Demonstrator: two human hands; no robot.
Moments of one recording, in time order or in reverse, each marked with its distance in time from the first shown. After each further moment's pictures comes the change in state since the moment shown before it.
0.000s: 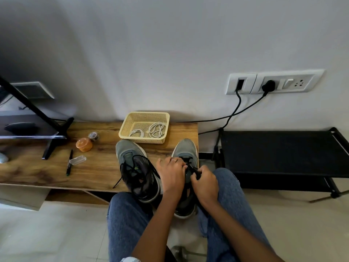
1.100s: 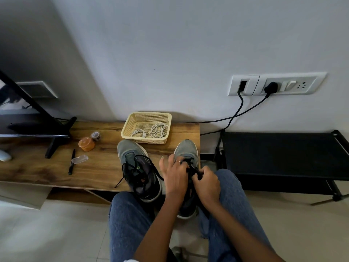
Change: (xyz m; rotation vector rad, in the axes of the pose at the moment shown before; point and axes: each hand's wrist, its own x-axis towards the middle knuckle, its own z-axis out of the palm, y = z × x) left_hand -0.006 0.001 -0.001 0.033 -0.001 0.073; right_hand 0.000 -0.002 -0.002 -0.016 0.001 0.005
